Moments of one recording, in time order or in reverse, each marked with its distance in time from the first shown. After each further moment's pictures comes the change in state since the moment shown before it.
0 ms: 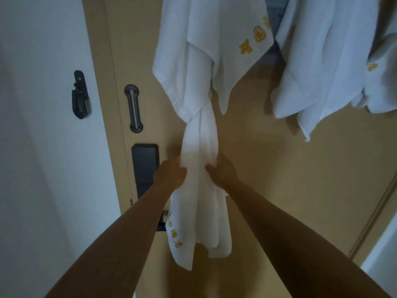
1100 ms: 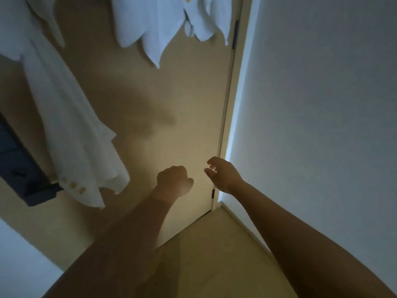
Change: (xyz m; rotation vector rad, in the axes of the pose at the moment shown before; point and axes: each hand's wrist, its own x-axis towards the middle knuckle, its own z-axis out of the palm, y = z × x) left_hand -0.259 0.146 0.128 0.396 -0.547 0.558; right_hand -0.307 0.162 -0.133 -0.234 0.138 0.416
